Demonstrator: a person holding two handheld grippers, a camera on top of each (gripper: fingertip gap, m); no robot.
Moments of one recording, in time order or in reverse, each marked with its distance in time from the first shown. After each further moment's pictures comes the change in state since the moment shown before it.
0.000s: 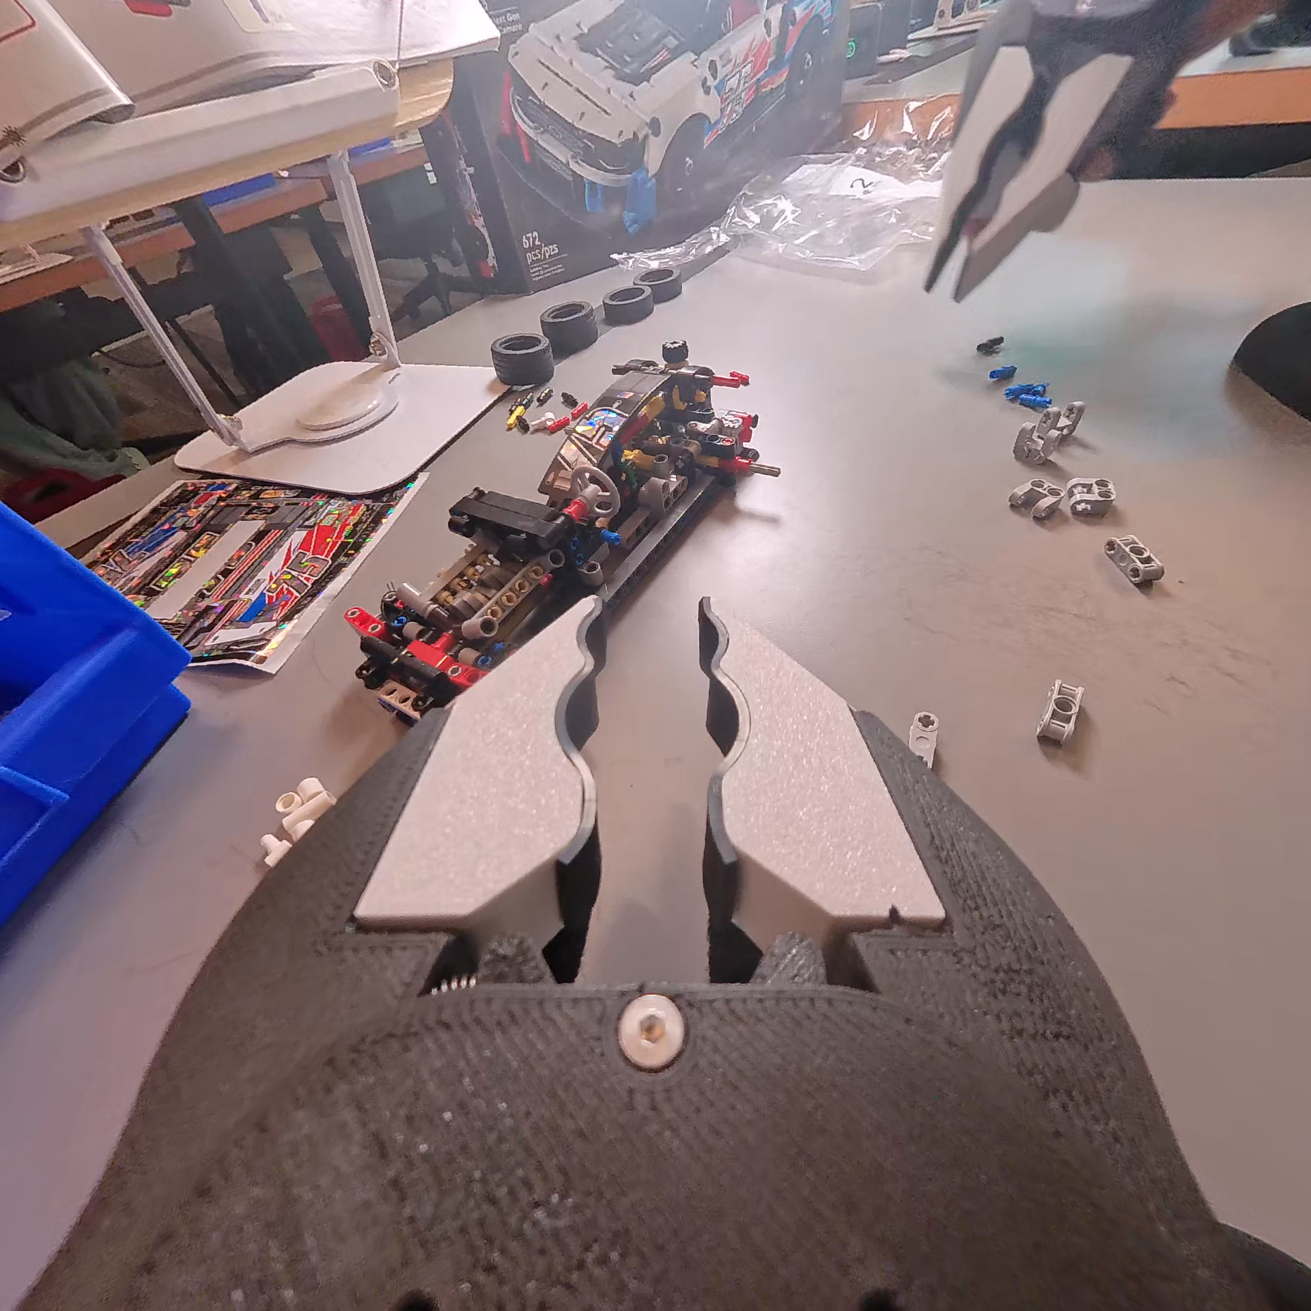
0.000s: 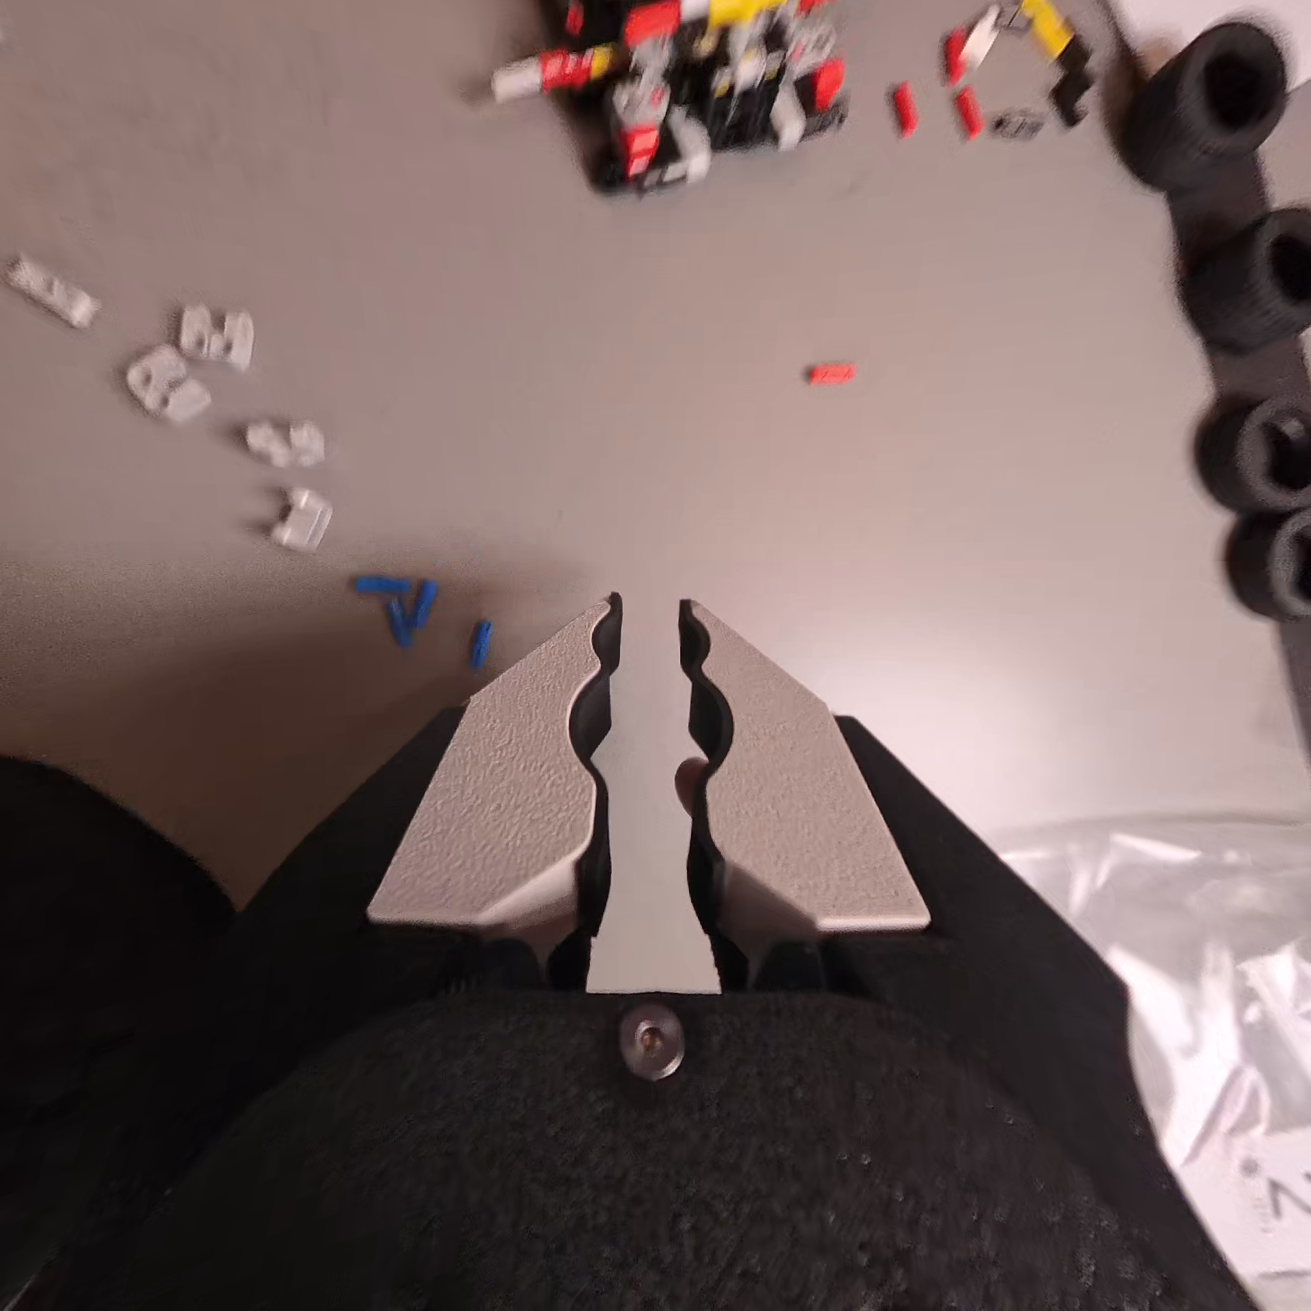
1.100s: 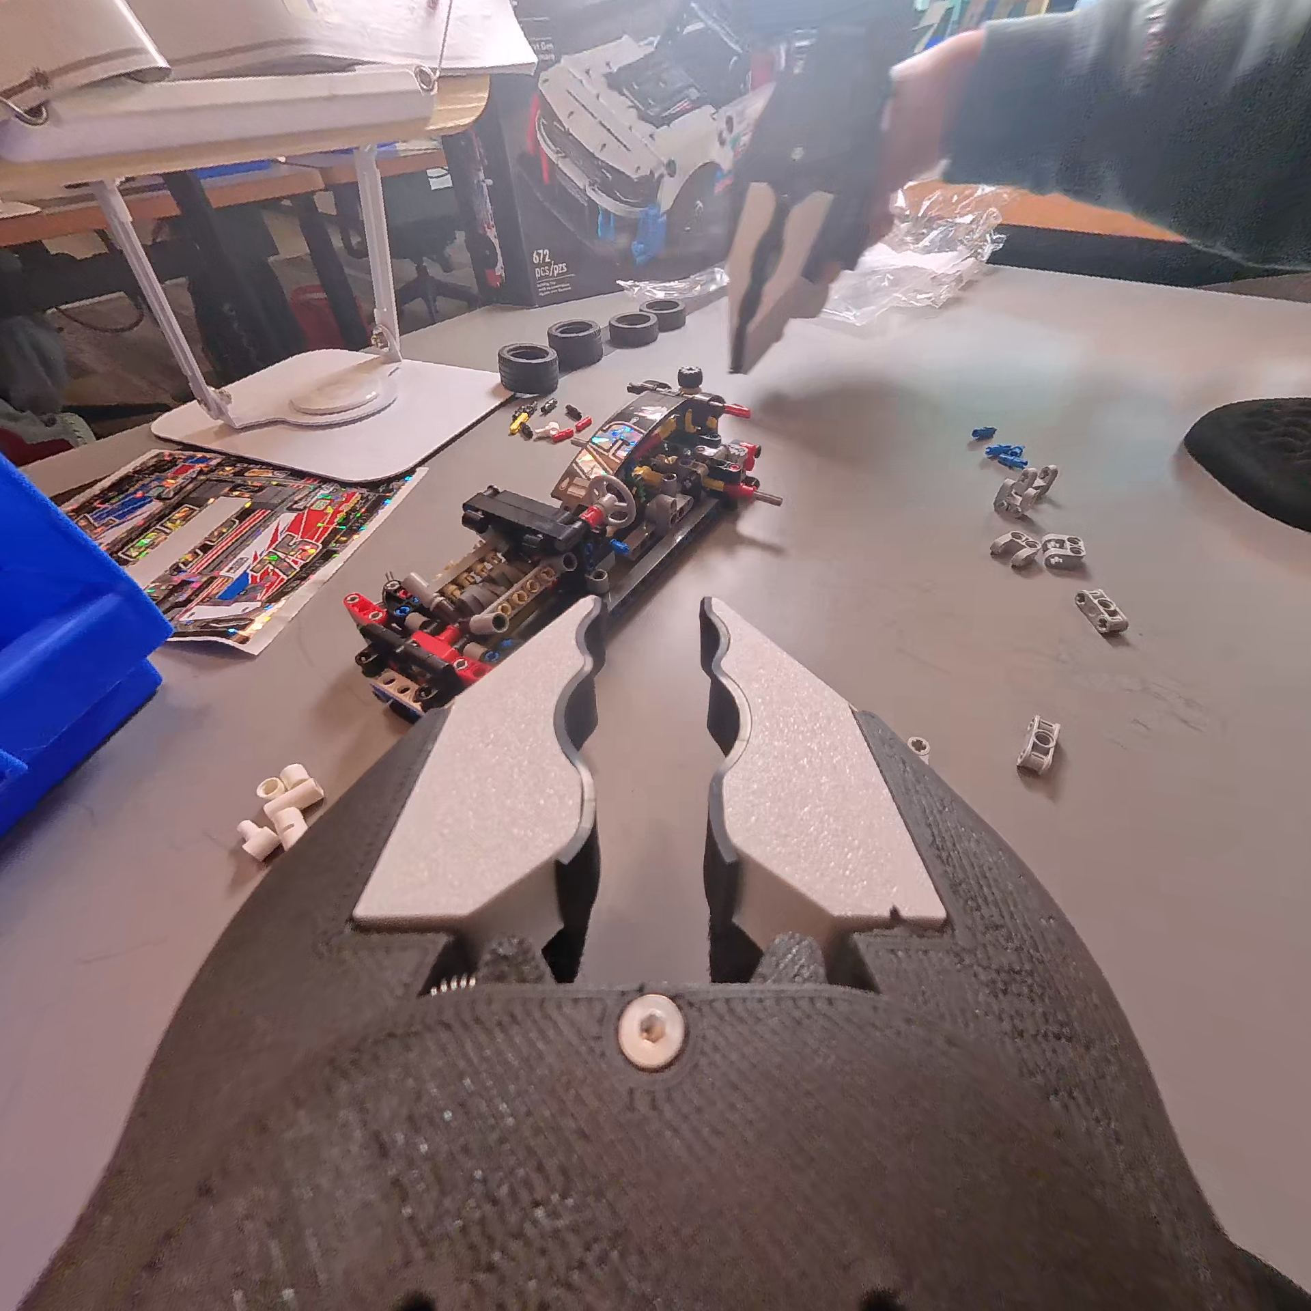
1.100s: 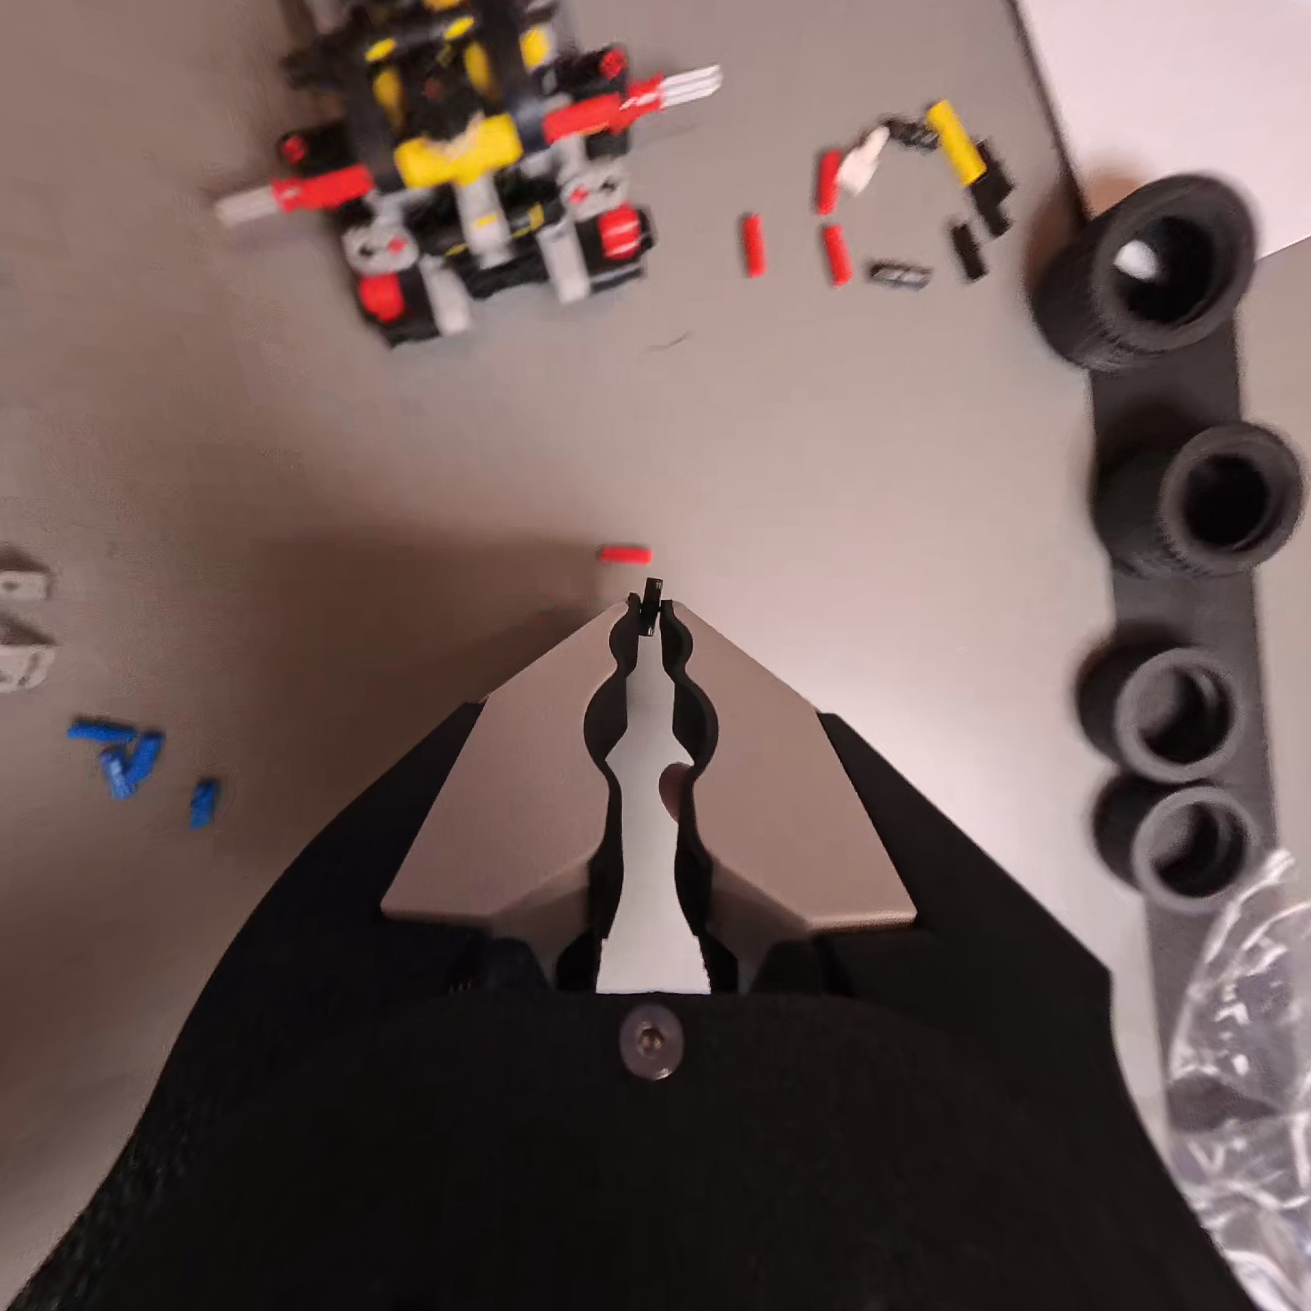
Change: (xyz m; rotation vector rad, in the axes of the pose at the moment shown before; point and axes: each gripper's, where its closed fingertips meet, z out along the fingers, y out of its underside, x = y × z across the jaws) left arm -0.007 -0.004 -0.003 0.041 0.023 -0.104; right arm 0.074 -0.043 0.063 -0.083 -0.150 -0.075
